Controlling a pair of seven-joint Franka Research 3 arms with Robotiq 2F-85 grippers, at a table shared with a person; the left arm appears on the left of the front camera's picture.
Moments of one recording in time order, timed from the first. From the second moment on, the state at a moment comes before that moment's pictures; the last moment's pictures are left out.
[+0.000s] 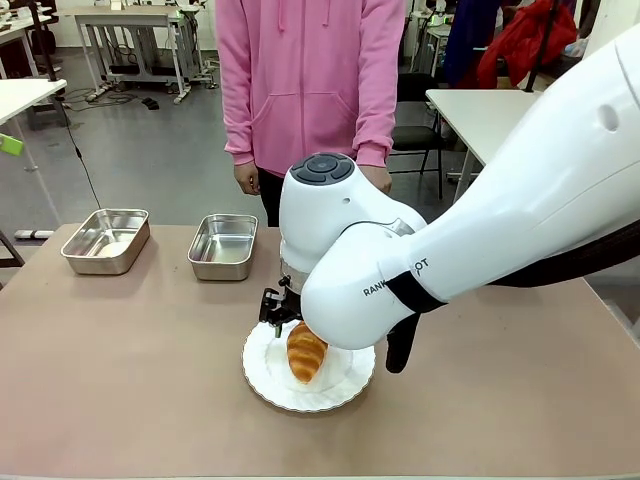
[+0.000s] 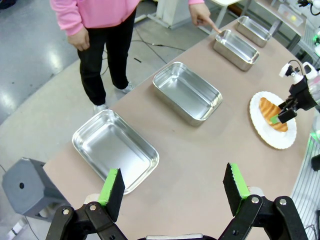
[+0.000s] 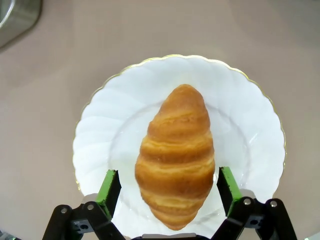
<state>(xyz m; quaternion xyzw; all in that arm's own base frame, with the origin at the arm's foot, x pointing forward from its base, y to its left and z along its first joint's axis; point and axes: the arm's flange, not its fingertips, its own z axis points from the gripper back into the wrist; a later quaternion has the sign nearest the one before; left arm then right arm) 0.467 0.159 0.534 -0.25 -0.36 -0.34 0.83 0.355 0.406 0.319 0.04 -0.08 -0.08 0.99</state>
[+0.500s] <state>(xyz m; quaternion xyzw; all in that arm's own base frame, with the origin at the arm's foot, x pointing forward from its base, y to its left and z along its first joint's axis) 0.467 0.159 0.534 -0.25 -0.36 -0.34 0.83 0.358 0.404 0.299 0.03 -0.07 -0.09 0.99</state>
